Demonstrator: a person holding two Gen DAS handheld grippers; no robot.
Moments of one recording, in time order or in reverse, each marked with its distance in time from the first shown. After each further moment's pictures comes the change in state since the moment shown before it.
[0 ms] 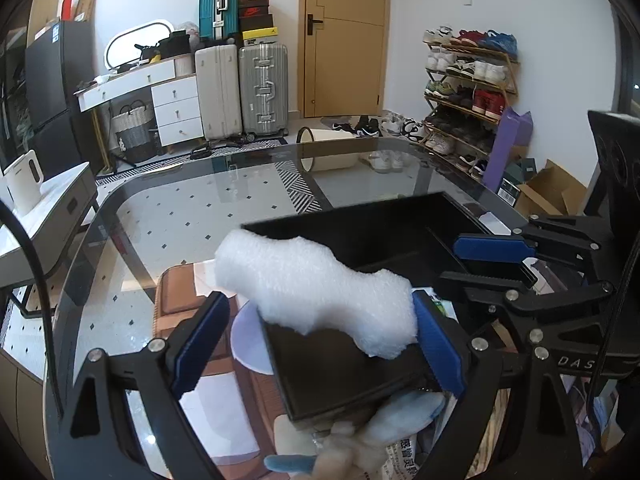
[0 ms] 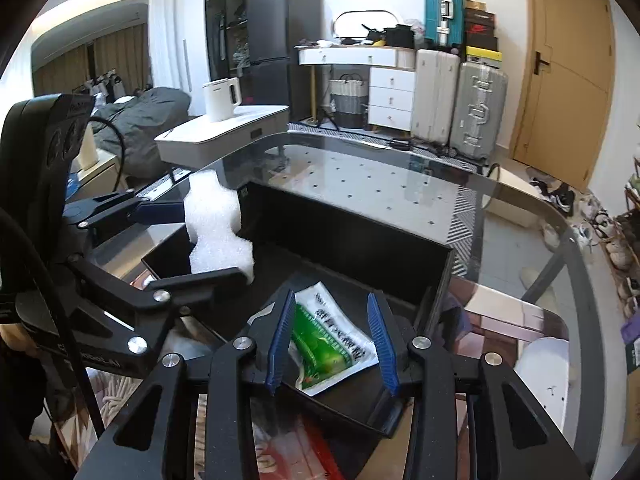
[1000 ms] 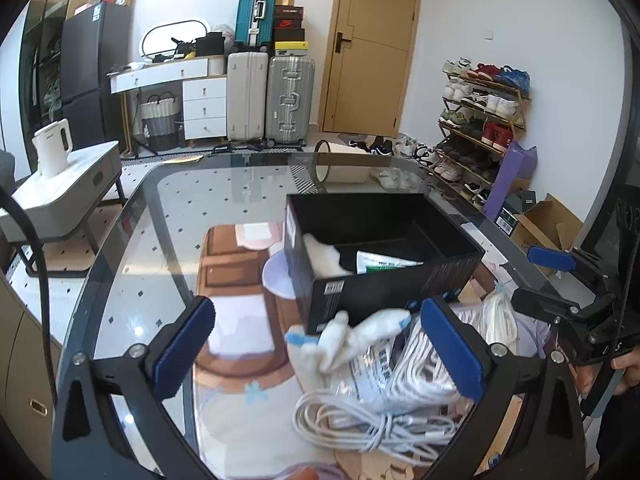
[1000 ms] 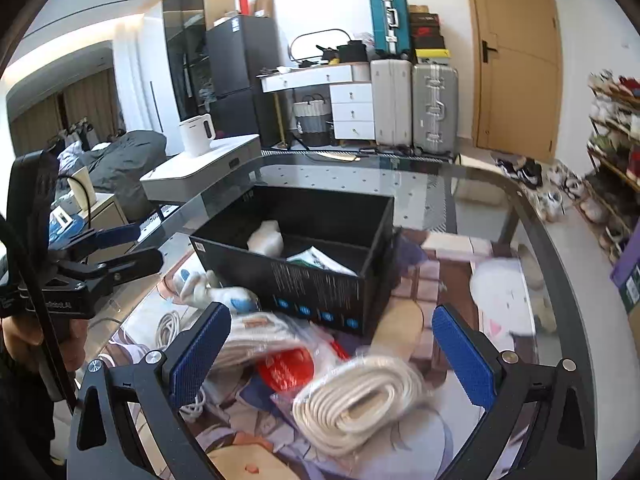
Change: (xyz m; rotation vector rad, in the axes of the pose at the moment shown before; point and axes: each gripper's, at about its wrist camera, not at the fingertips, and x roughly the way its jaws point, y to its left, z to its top) left arm -0.080 0.013 -0.051 -0.128 -0.063 0.018; right arm -0.098 0.014 -0.063 0.171 -0.069 -0.059
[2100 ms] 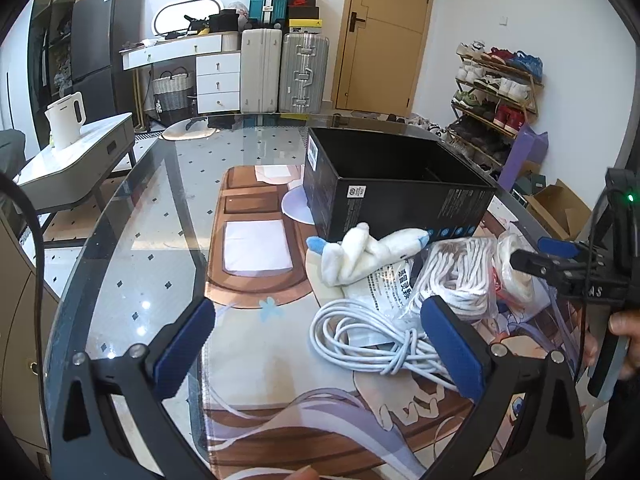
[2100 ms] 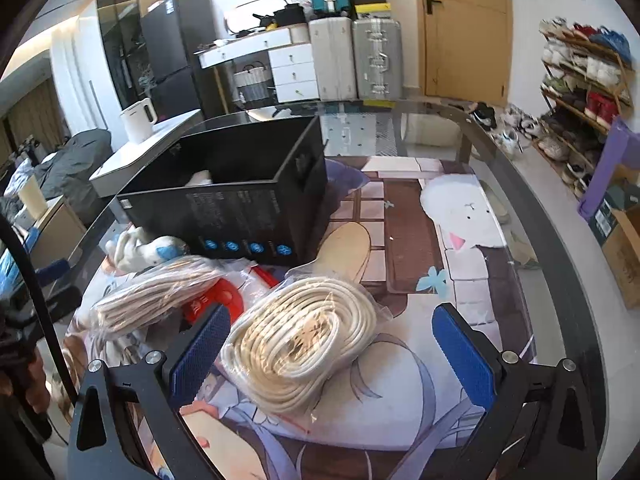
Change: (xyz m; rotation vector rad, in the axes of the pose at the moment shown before) left arm -0.009 0.004 -0.053 -0.020 0.074 0.038; right arm 0.026 -0.029 -0.034 0.151 0.145 -0.159
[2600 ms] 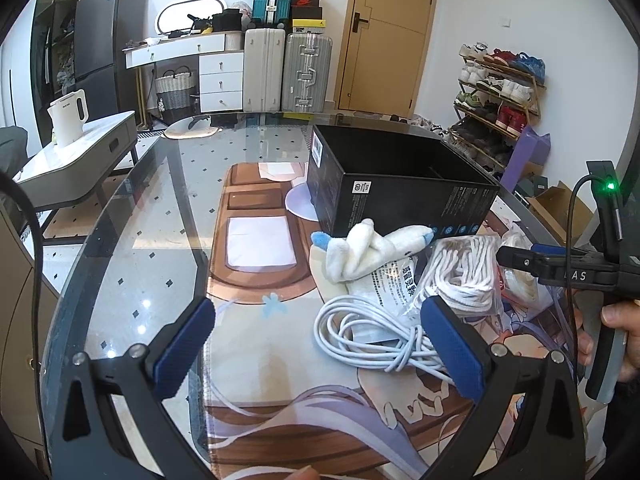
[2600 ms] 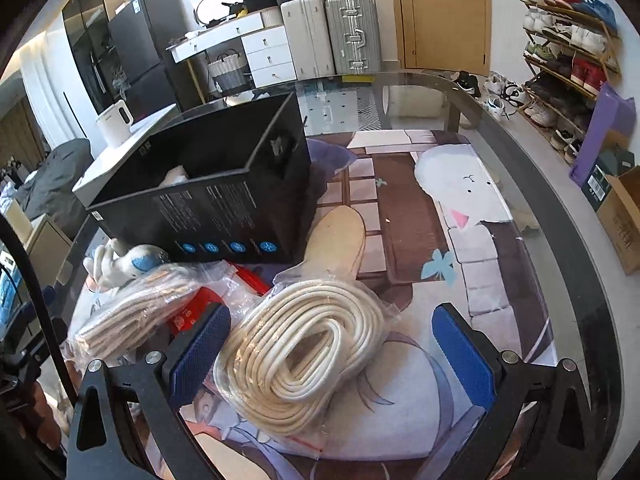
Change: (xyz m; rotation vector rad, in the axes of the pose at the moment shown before) left arm 0.001 0.004 -0.003 -0.013 -0.002 0.004; right arm 0.024 -0.003 0.005 0.078 0.085 -0.041
